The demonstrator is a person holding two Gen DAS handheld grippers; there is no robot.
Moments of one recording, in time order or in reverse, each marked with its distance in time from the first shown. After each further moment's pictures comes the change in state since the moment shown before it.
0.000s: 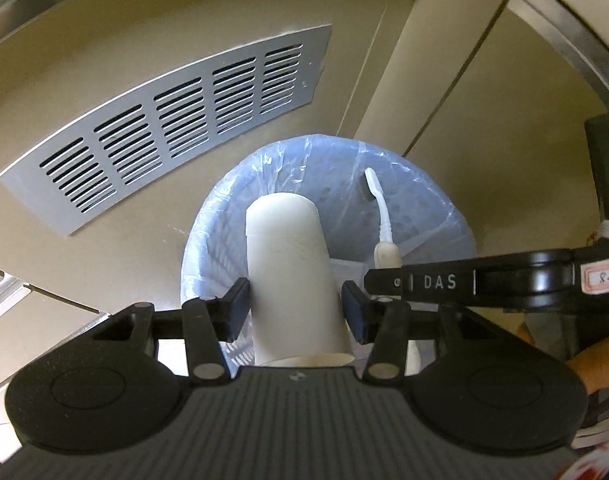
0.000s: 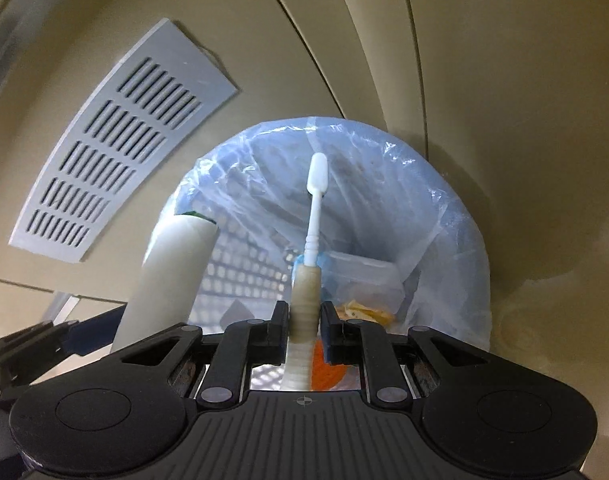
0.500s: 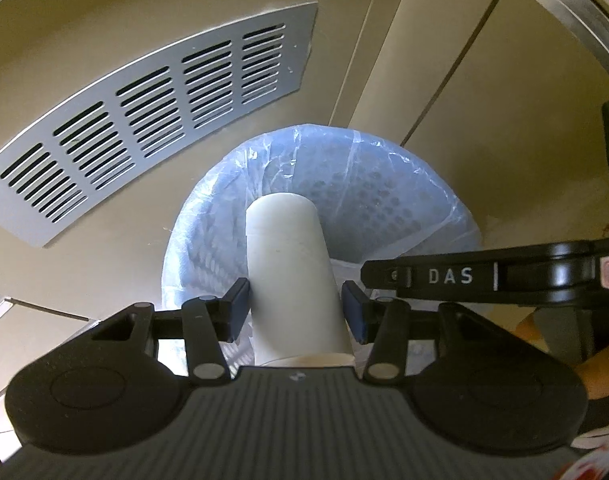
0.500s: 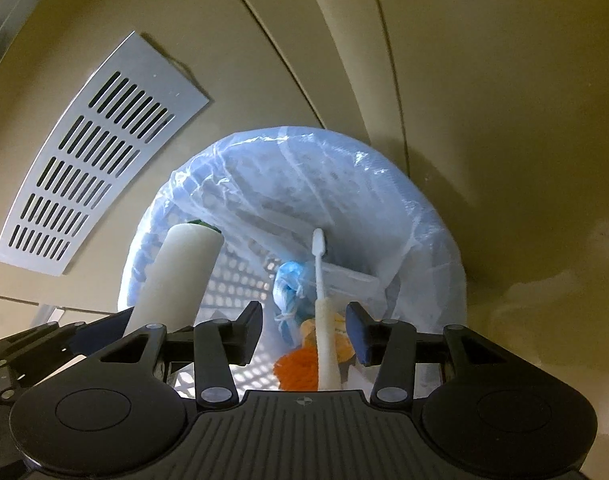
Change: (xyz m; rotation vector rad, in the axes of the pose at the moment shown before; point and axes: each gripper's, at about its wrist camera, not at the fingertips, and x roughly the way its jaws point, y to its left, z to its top) left arm 0.021 -0.003 0.006 0.036 0.033 -0.003; right arm -0.003 -0.011 0.006 0.022 -0.017 -0.028
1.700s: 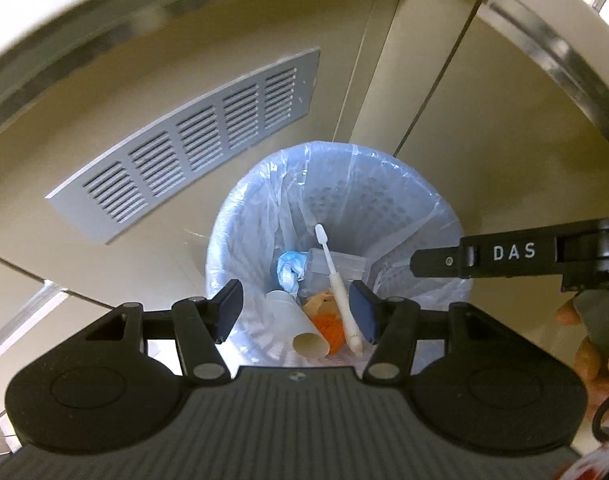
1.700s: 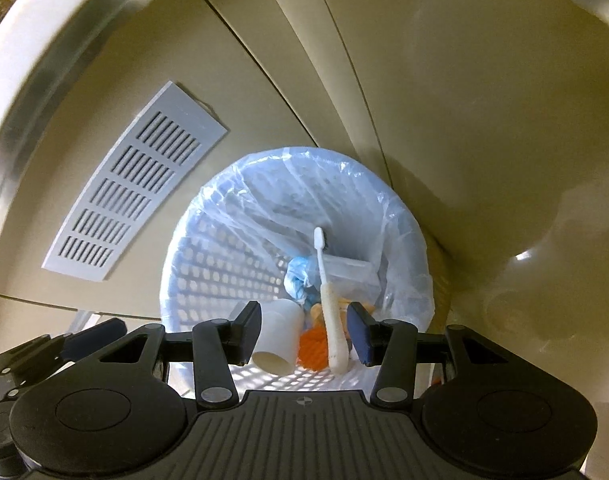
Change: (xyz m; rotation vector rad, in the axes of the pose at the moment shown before) left arm -0.066 0.005 -0.009 0.030 -0.035 0.036; right arm -0.069 0.011 -0.015 0.067 -0.048 0.005
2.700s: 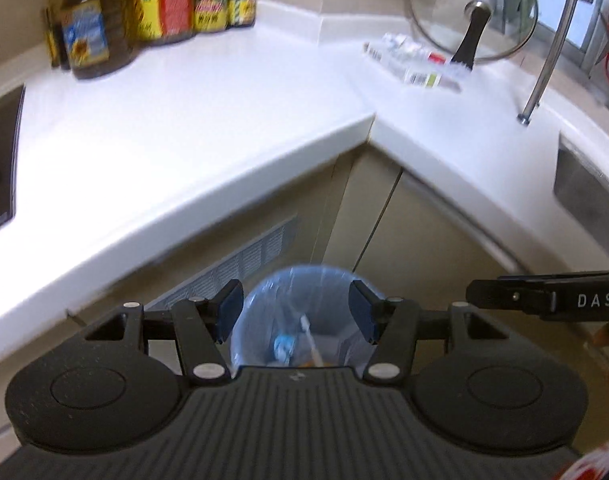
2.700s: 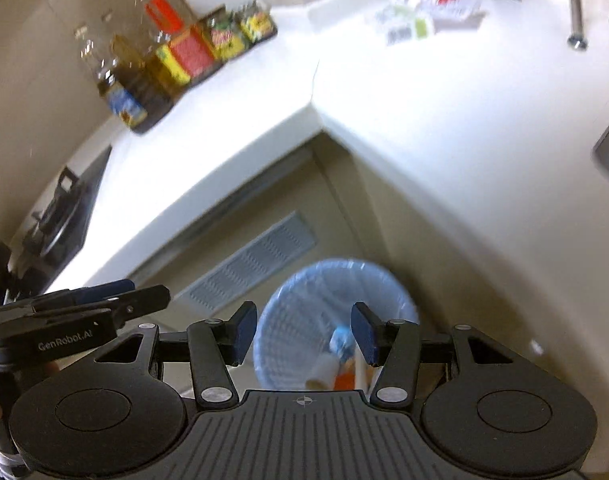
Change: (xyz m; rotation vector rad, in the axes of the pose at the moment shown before) left arm -0.169 -0.017 0.038 0.021 -0.273 -0.029; right arm -0.193 0.045 -0.015 -0.154 -0.276 0.107
